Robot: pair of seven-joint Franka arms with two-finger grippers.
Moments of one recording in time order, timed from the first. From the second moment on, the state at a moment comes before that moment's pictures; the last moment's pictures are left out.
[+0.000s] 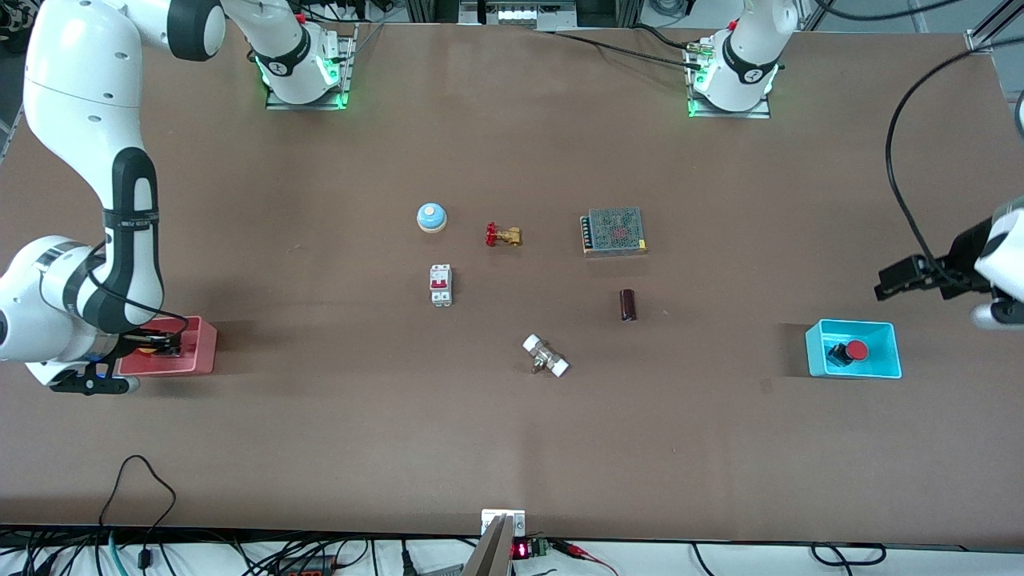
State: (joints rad) left arm 0.10 0.21 -0.06 -1.50 -0.02 1.76 0.01; right arm 0.20 0.84 -0.52 -1.43 0.33 2.02 -0.32
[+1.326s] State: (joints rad) left arm 0.11 -0.04 -0.07 -1.69 -0.02 1.68 0.01; right arm 0.20 0.65 -0.52 -1.39 0.38 1.89 -0.33
